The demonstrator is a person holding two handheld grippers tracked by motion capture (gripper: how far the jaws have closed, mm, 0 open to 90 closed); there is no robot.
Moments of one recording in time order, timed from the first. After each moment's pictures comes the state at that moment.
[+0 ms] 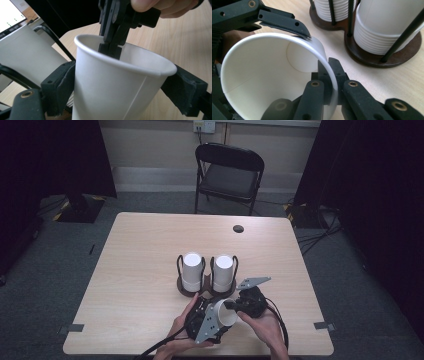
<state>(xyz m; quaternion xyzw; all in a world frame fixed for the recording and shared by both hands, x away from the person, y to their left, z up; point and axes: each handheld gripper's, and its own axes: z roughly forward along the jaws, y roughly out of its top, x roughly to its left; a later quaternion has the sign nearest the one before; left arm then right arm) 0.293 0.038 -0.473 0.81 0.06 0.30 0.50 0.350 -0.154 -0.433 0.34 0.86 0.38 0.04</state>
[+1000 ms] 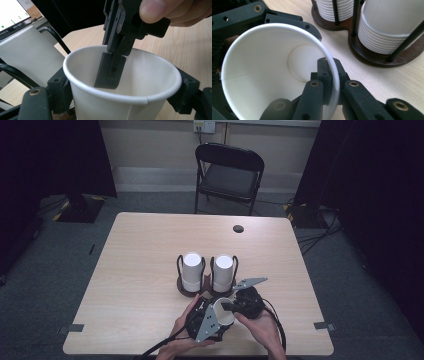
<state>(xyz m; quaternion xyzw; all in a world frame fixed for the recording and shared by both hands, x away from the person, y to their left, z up) 0.292 0.037 -0.468 0.81 0.09 0.30 0.50 0.346 -0.144 -0.429 0.36 0.86 0.37 0.03</state>
